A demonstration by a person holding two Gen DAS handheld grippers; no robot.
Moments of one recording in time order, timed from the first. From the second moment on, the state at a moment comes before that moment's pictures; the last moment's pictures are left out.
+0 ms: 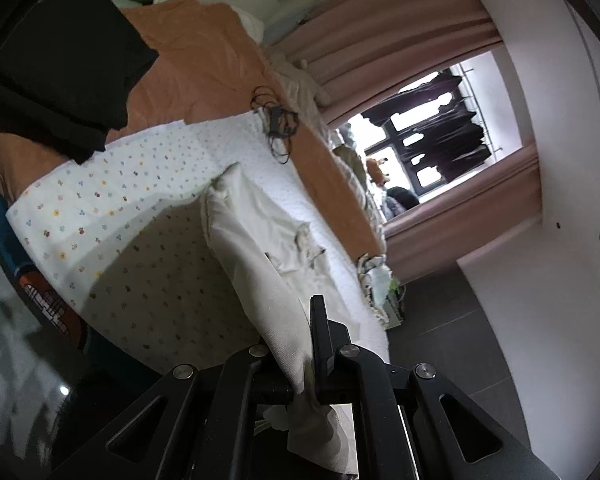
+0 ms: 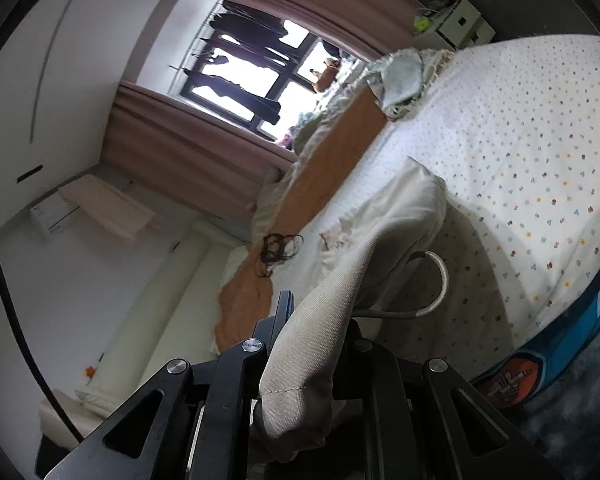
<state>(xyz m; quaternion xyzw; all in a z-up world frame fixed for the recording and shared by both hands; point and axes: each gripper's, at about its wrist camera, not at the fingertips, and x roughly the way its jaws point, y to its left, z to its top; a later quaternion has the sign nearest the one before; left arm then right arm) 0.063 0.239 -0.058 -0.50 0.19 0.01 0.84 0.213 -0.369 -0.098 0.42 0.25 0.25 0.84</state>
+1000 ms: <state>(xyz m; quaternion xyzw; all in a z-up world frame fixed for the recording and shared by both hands) 0.101 0.266 -0.013 -0.51 0.15 -0.02 0.85 0.249 -0.364 -0.044 0.42 0.22 0.27 0.84</state>
